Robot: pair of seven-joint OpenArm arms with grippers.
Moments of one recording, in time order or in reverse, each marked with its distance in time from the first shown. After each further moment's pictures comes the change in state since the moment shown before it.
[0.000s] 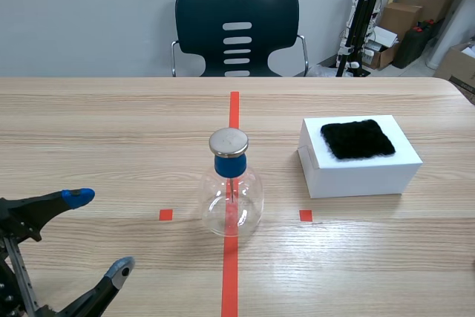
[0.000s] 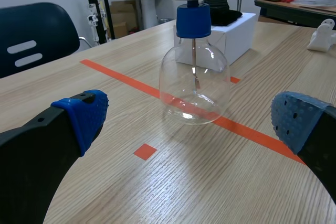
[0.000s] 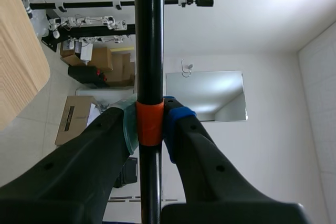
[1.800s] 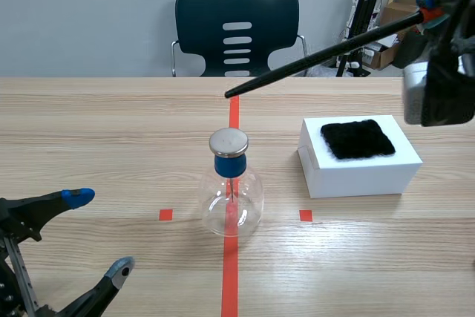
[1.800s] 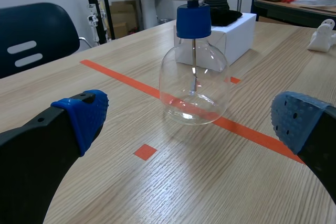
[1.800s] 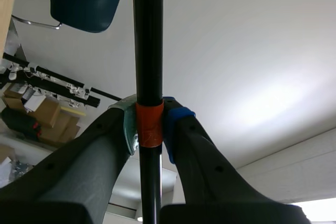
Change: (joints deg) left arm 0.0 0.0 0.0 0.0 0.0 0.0 0.0; right arm 14.3 5.0 -29.3 16.3 -30.9 6.2 -13.7
